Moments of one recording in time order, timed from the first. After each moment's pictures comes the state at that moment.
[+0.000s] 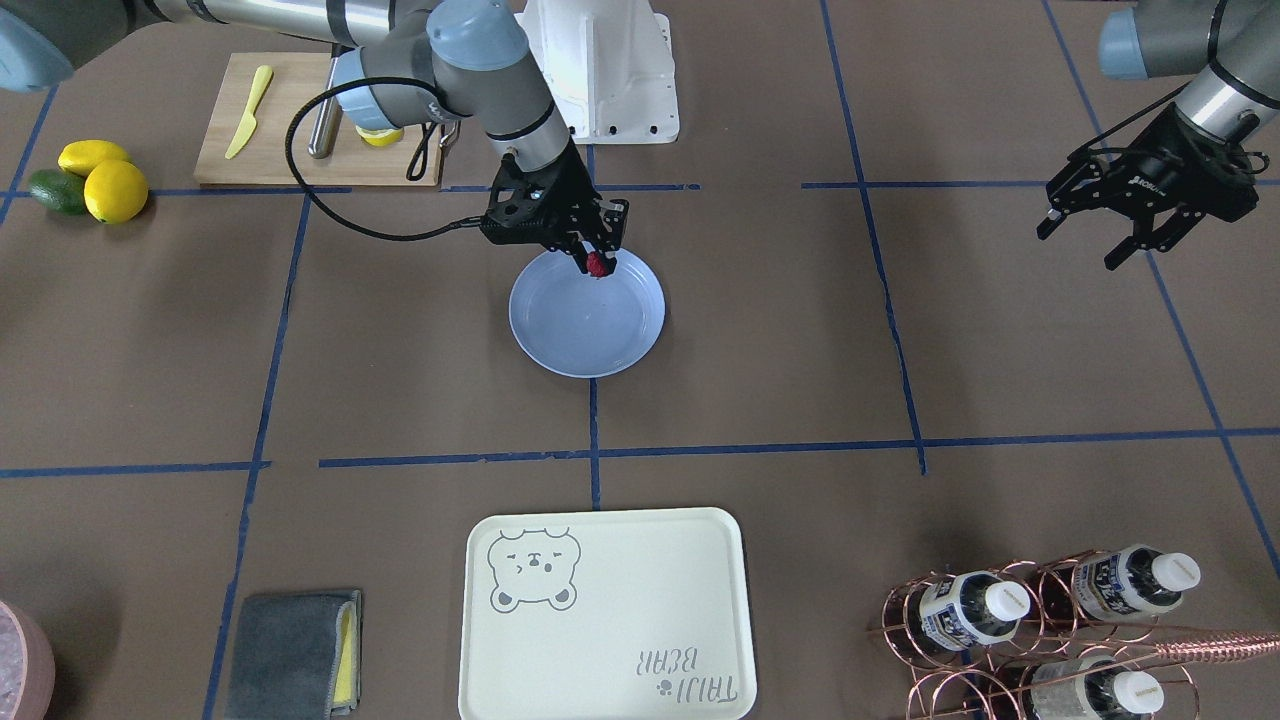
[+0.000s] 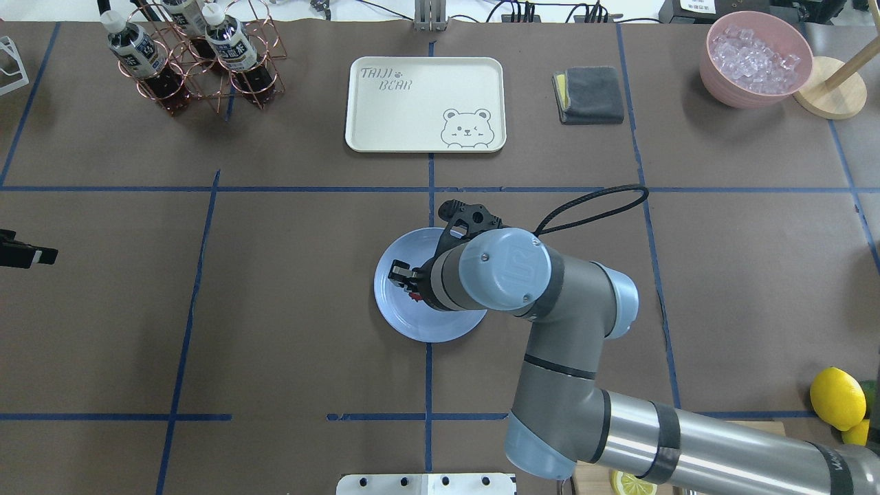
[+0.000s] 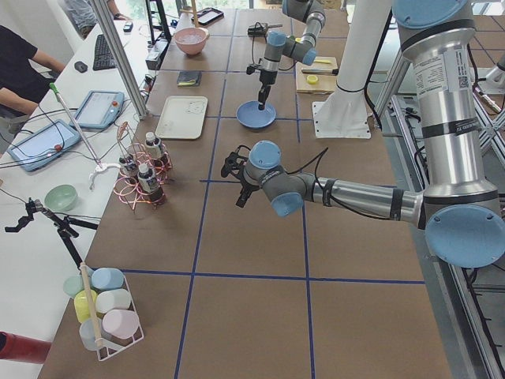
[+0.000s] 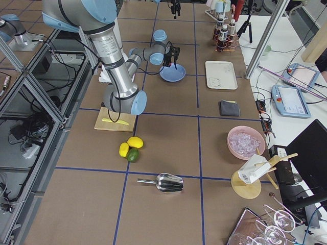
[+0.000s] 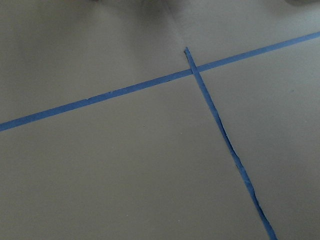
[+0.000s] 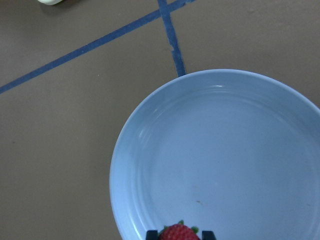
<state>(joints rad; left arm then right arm) -1.05 -1.35 -1.85 -2.43 -2.25 -0.59 0.37 -0.91 1.64 -1.23 1.69 1.66</state>
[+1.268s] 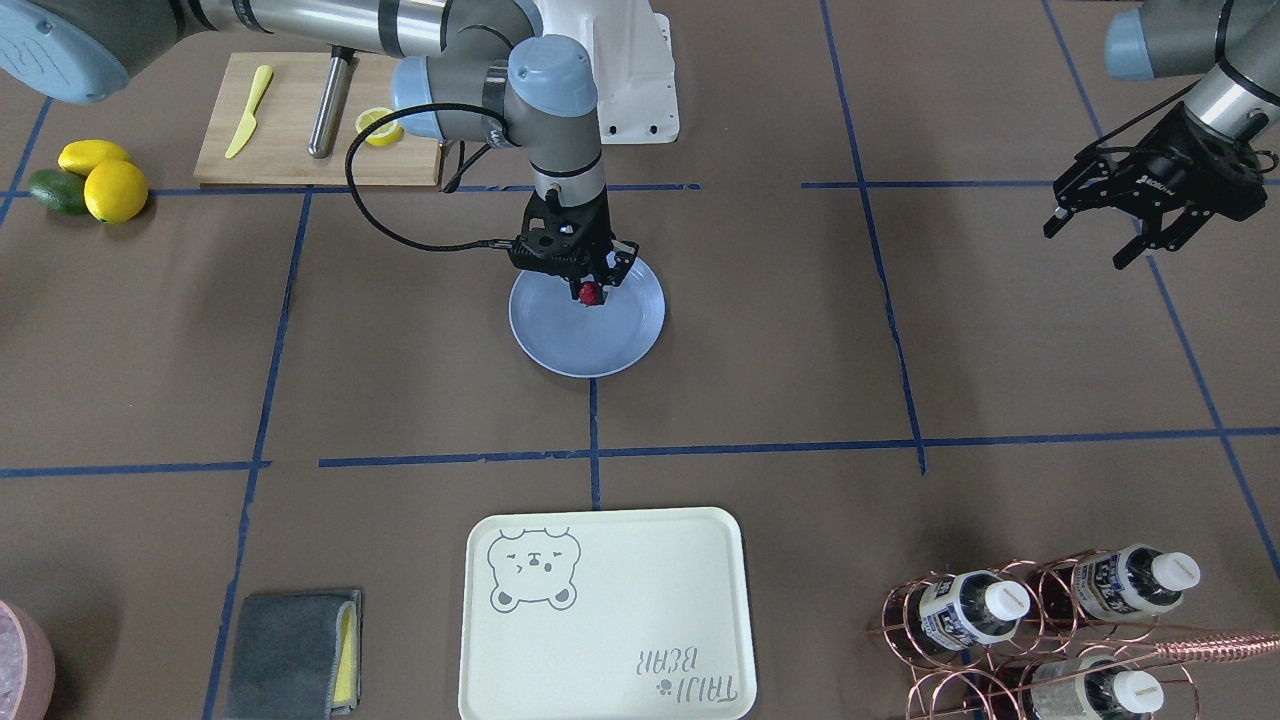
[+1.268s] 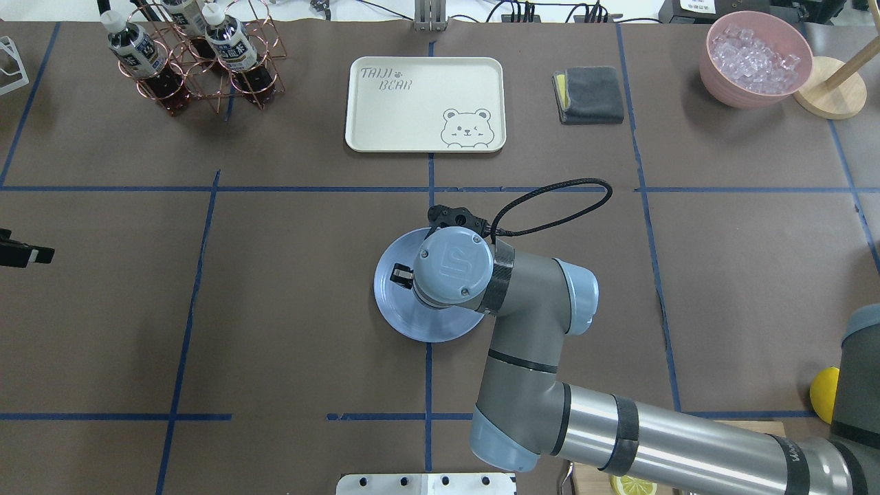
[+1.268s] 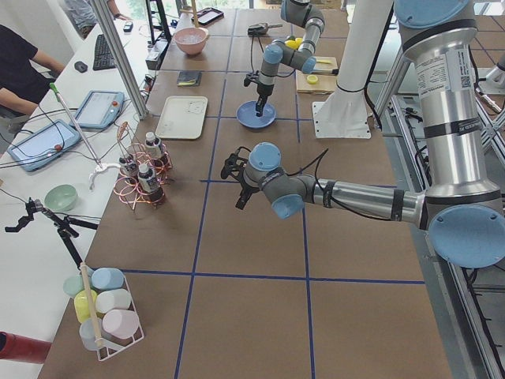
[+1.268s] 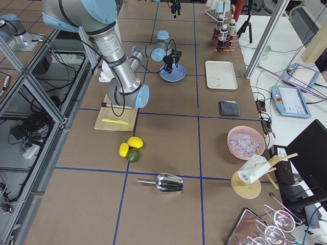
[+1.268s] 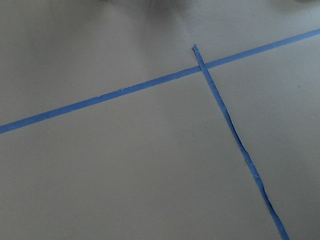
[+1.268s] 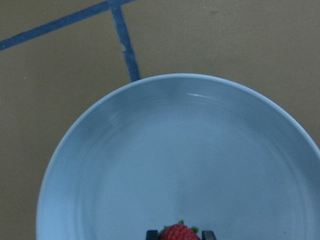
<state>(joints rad) -1.06 -1.35 -1.85 -2.43 -2.25 -0.59 0.37 -0.84 1.56 -1.43 1.66 1.64</state>
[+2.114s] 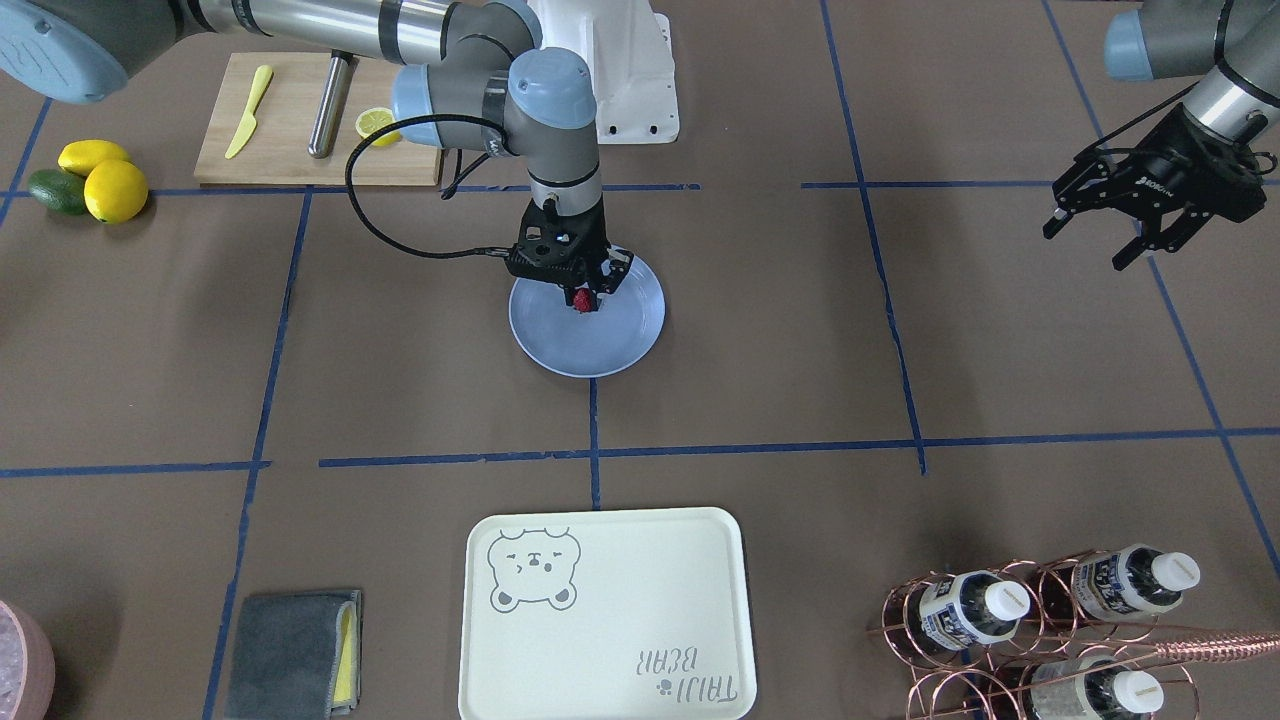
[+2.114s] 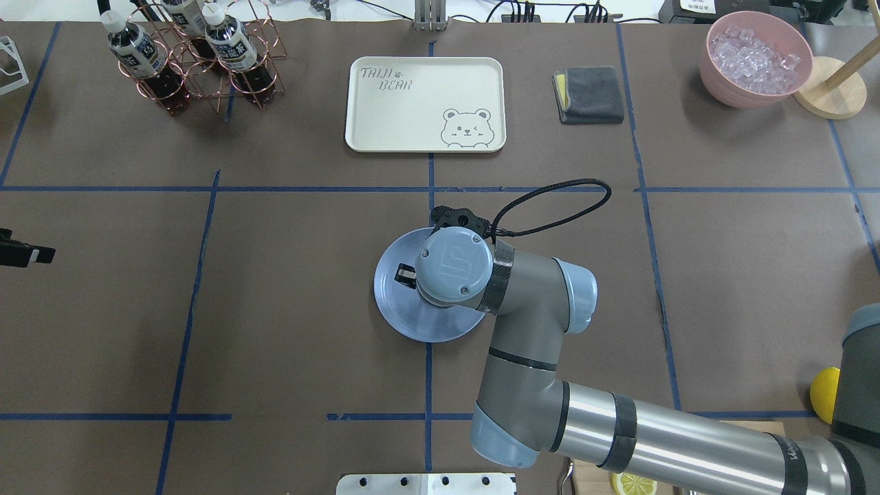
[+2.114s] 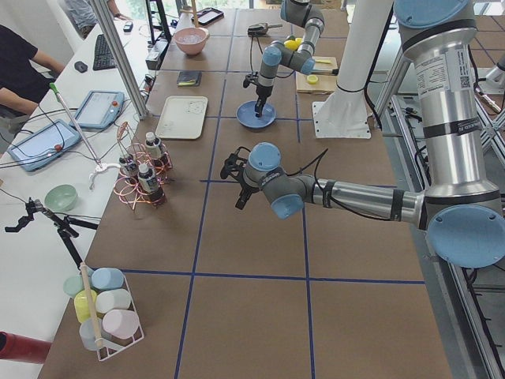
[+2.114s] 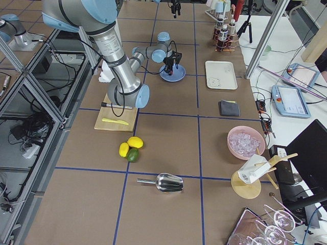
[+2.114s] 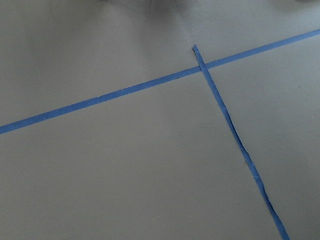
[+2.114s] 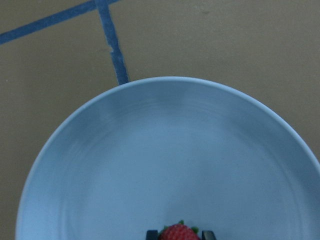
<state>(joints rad) -1.06 -1.35 -1.85 -2.43 -2.25 -0.59 0.37 -0.84 1.54 -1.43 1.66 1.63</state>
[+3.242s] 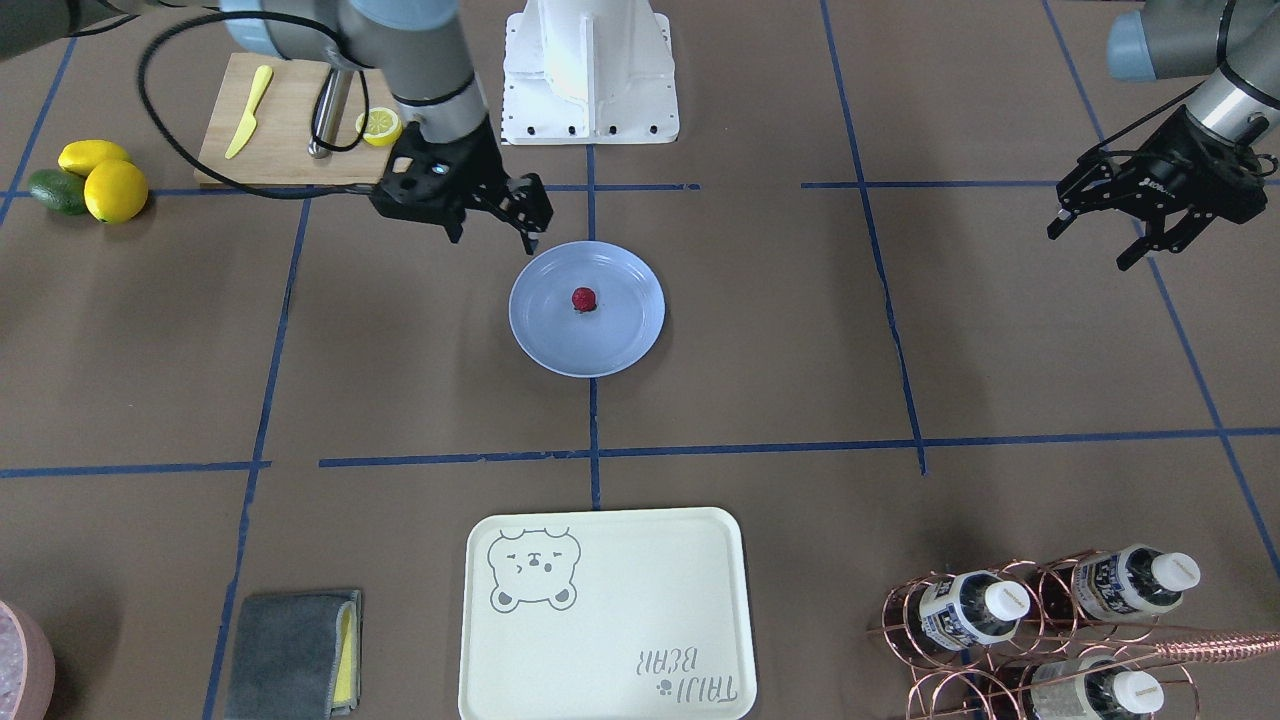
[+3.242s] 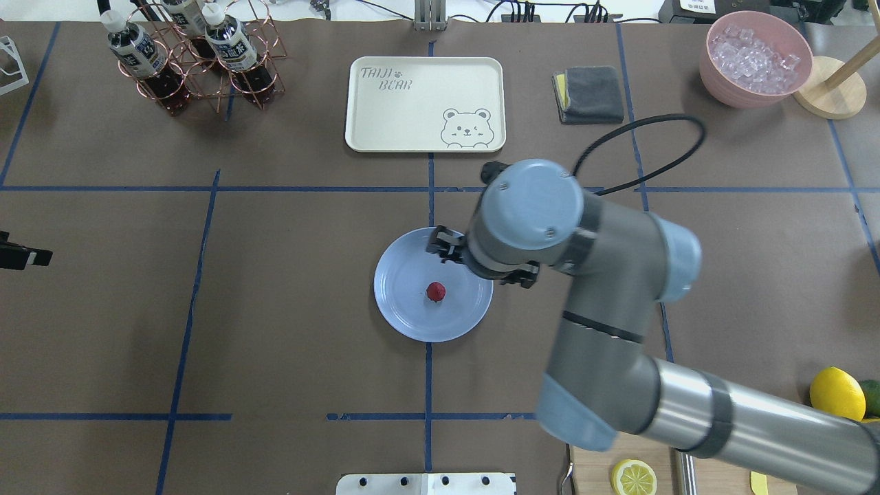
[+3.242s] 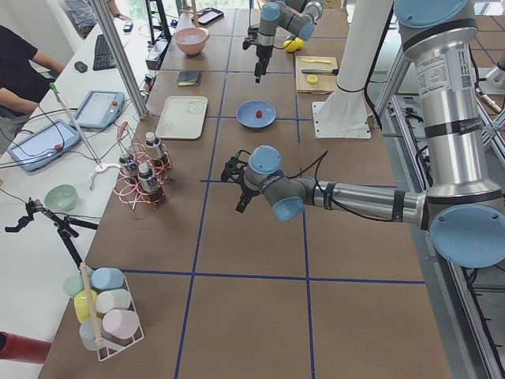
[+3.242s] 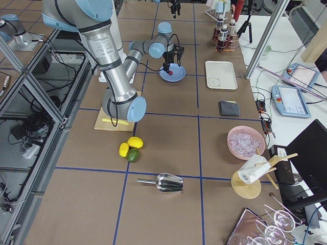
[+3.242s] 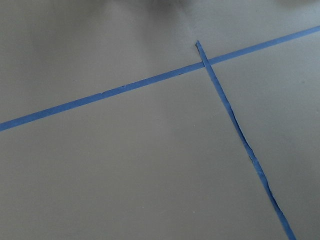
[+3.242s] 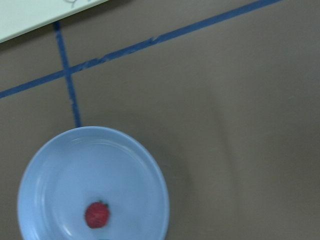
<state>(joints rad) -1.07 -1.34 -1.83 -2.43 -2.25 -0.54 0.55 -1.14 2.05 -1.62 1.87 1.48</state>
